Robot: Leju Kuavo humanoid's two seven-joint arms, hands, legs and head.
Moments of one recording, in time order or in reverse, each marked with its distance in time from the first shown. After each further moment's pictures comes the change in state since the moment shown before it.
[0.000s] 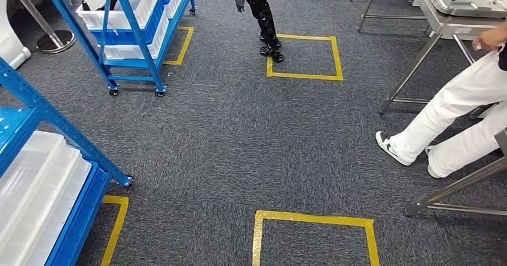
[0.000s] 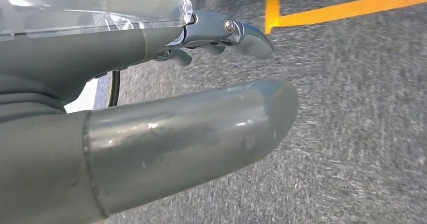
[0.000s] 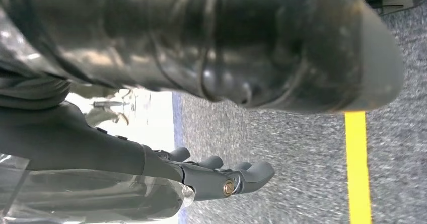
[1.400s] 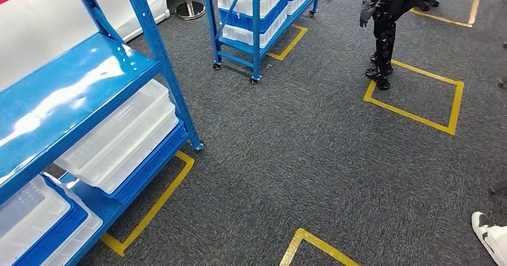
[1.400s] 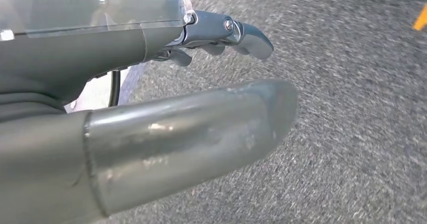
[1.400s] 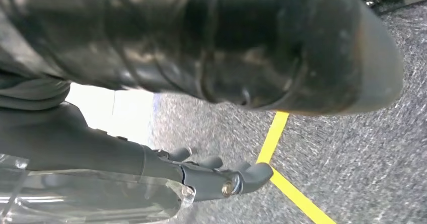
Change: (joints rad) left arm 0.006 0.005 -0.005 0.000 0.000 0.004 0.002; right arm -0.003 0.006 -0.002 0.004 0.012 0.013 0.000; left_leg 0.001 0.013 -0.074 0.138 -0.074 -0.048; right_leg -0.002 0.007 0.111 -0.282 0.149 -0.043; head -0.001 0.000
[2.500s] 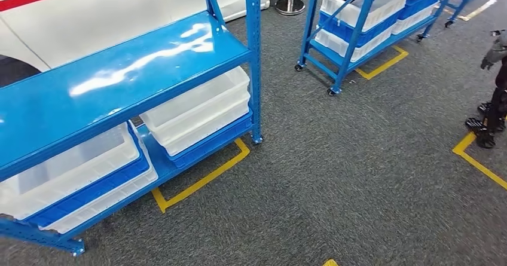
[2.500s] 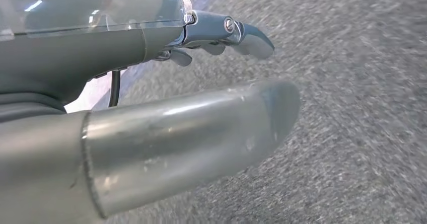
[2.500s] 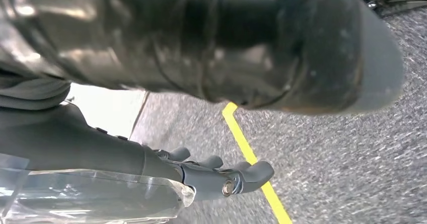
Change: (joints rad) left arm -0.001 0.000 -0.001 0.000 0.003 -0.004 0.008; right arm 0.002 0.001 0.000 0.001 0.004 0.000 0.003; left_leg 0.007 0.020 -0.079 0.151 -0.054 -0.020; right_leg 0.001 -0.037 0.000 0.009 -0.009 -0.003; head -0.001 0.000
